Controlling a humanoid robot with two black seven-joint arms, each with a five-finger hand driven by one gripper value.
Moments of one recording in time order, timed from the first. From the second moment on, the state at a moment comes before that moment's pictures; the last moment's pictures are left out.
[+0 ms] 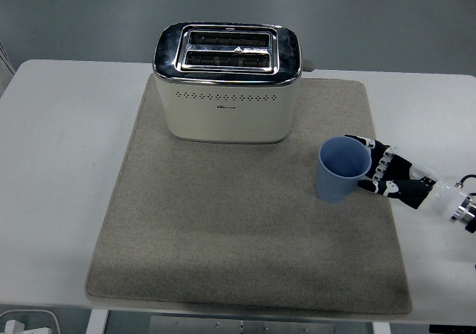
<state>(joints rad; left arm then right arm) -0.01 0.00 -0.03 -0.12 -0.06 -0.02 -0.06 0.40 -0.59 0.74 1.08 -0.70 0.61 0.46</state>
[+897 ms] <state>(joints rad) -0.01 0.00 -0.03 -0.12 -0.06 -0.02 -0.06 0.45 -0.53 0.74 1.08 -0.77 0.61 0.46</state>
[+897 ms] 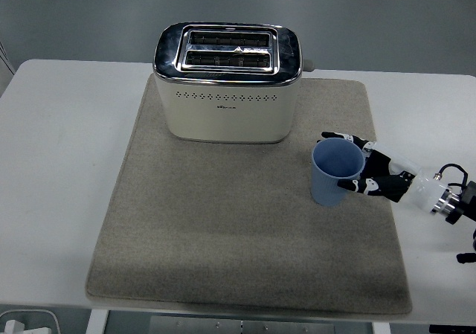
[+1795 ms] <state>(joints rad) -0.01 0.00 -0.03 -0.12 -0.06 -0.02 -0.06 0.45 -0.50 0.73 1.08 -0.77 0.61 0.46</state>
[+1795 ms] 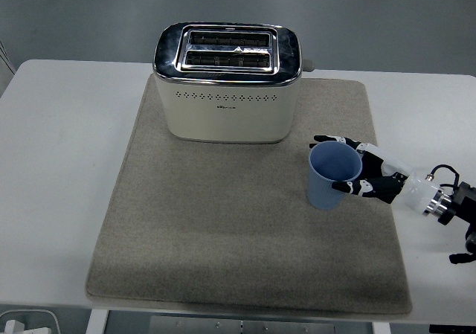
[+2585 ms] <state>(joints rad) -0.01 0.00 -0.03 -0.12 -0.06 -0.02 -0.06 0.55 -0.44 0.72 1.09 -0.76 0.61 0.45</state>
